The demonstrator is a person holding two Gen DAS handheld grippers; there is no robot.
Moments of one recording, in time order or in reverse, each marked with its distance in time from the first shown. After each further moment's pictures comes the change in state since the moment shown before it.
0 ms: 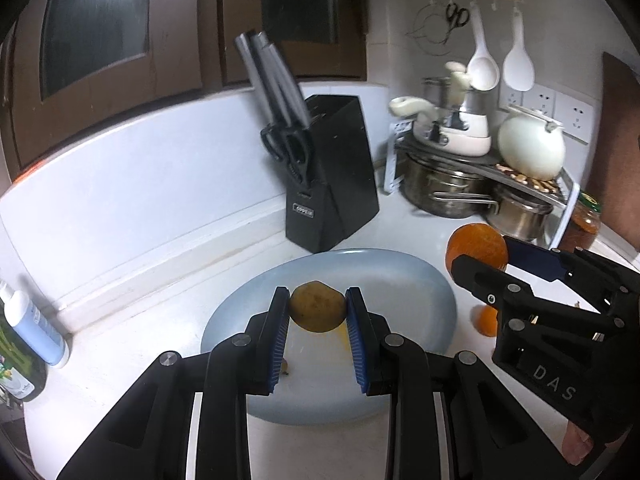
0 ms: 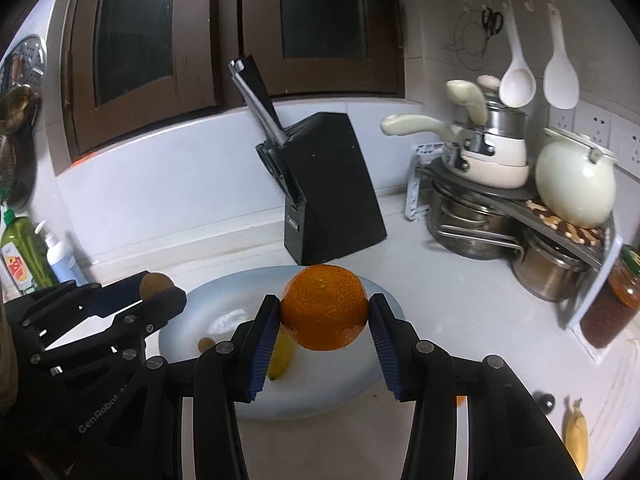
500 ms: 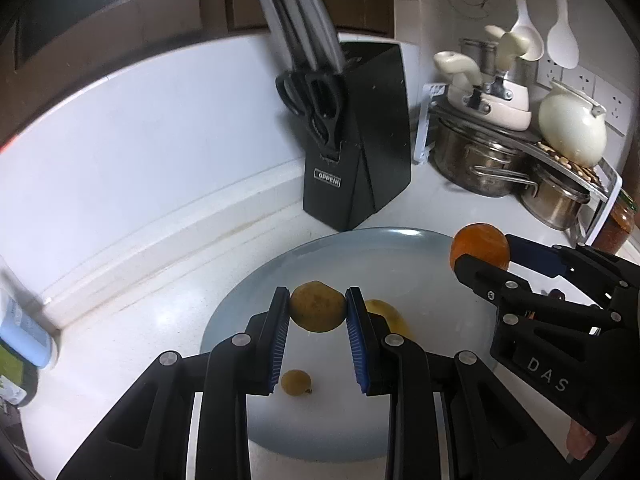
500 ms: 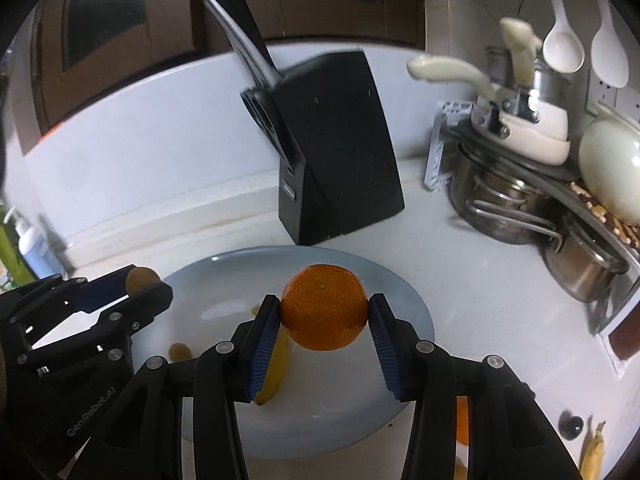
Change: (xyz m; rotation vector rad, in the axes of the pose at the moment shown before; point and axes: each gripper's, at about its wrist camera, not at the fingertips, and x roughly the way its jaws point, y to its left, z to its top) left arm 0.068 0.020 0.003 -0.020 0.132 0.022; right arm 0.084 -0.004 0.009 -0.009 0.153 0.005
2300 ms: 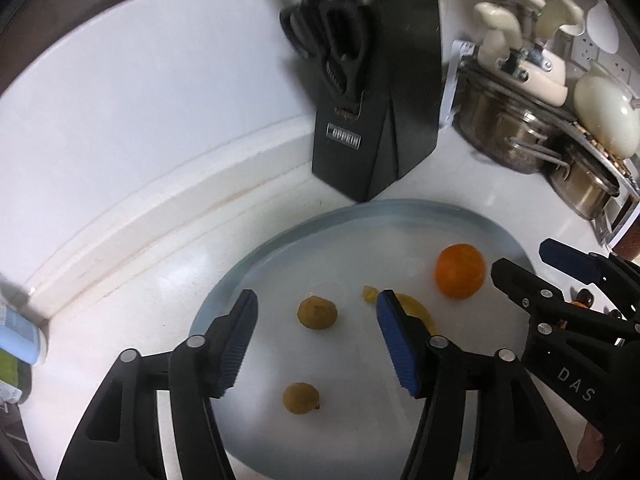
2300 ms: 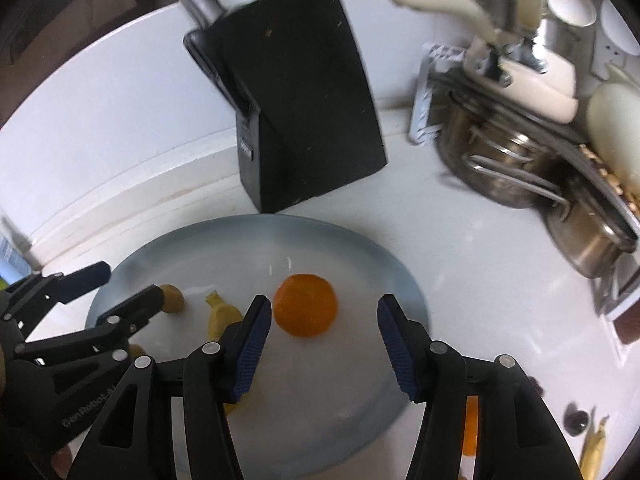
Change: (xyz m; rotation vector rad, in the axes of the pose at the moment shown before) left arm 0.050 0.006 0.009 -0.014 0.141 0.022; right arm 0.043 -0.013 0.004 0.053 0.143 -0.077
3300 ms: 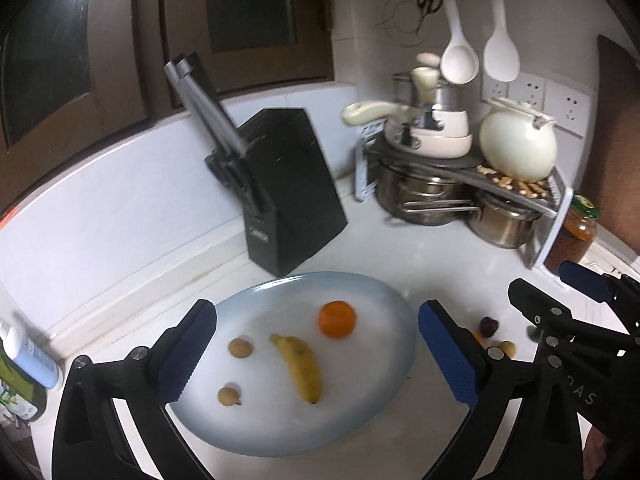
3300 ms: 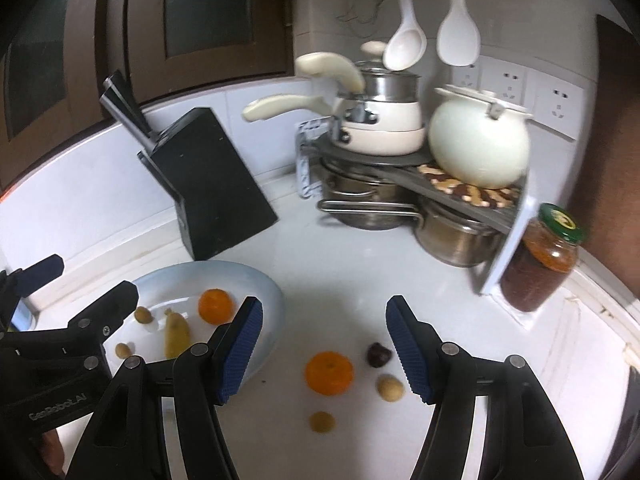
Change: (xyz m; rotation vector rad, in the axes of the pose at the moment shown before) left arm -0.117 -0.094 0.002 0.097 -0.254 -0.052; right arm -0.135 -0.086 -0.040 0.145 -0.202 -0.166
